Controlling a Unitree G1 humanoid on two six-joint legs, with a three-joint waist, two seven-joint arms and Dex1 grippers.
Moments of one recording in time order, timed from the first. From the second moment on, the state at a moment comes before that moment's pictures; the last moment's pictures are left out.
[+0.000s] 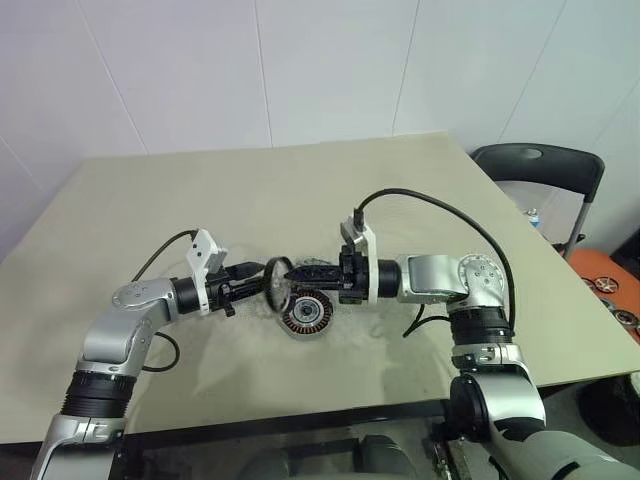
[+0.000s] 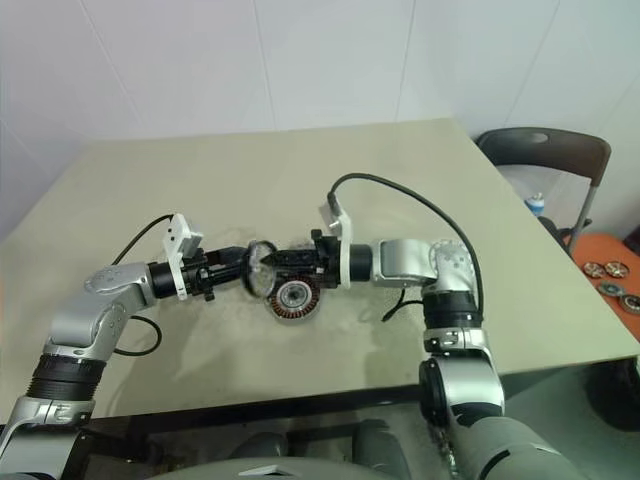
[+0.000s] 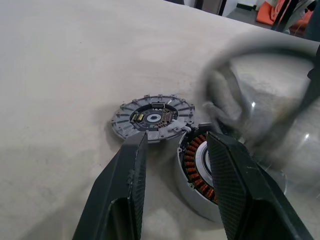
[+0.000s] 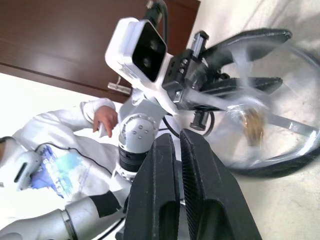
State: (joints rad) left arm -0.30 0.58 0.02 0.01 -0.45 0.47 -0.98; right arm -0.70 -0.21 -0.12 0.35 1.82 1.49 -0.23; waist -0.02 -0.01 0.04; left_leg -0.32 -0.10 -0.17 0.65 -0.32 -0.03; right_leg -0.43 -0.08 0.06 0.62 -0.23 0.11
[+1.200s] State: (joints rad) left arm -0.28 0.75 -0.10 0.08 -0.24 0.15 -1.16; right arm -0.67 -0.39 0.03 0.03 1.25 1.28 0.33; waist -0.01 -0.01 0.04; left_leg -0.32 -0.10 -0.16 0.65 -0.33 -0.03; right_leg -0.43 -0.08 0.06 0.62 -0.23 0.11
